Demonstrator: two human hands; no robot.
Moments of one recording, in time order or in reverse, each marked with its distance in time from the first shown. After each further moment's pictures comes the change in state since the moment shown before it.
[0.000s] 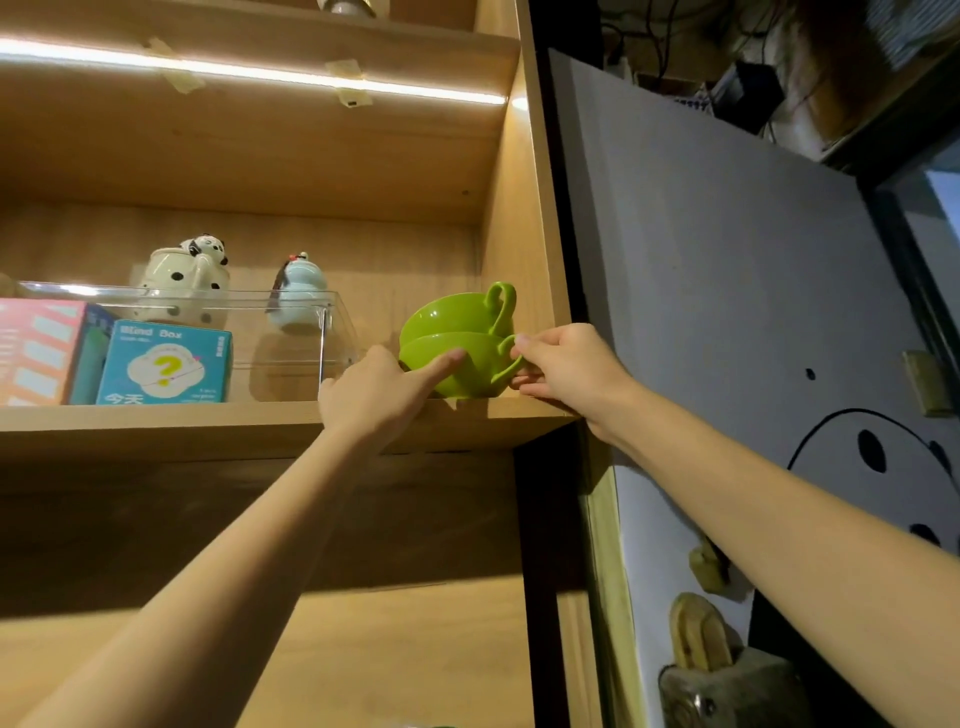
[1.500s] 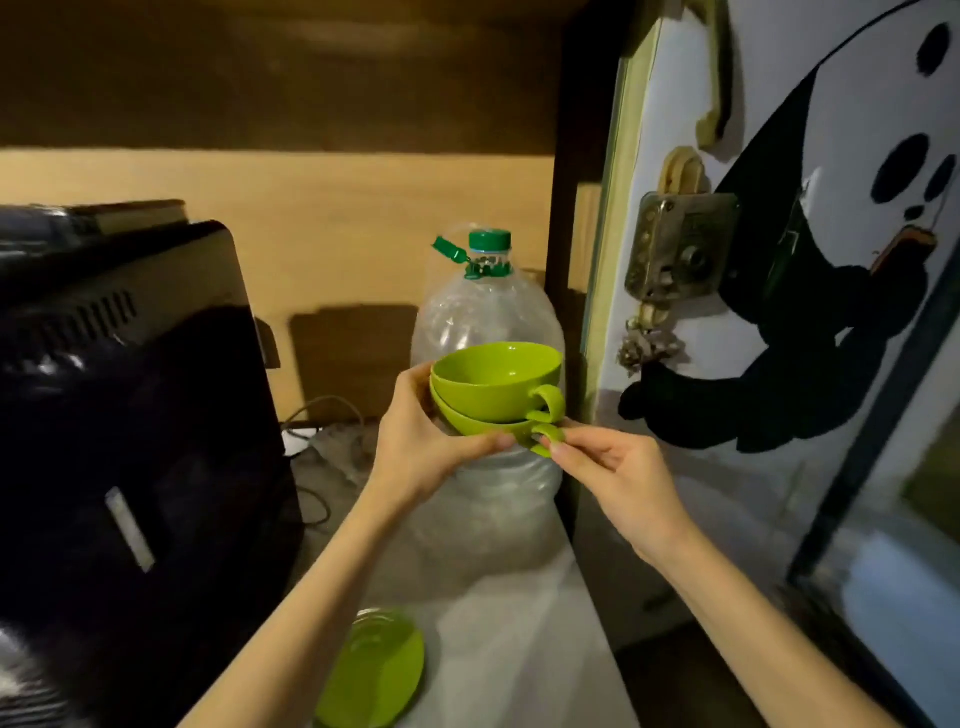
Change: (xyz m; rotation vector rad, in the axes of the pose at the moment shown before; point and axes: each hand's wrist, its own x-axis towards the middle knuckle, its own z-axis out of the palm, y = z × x) left_hand -0.444 -0.076 -0.041 -0.627 -0.427 -0.479; right_hand -0.447 0.069 0.019 0.315 -0.271 0.441
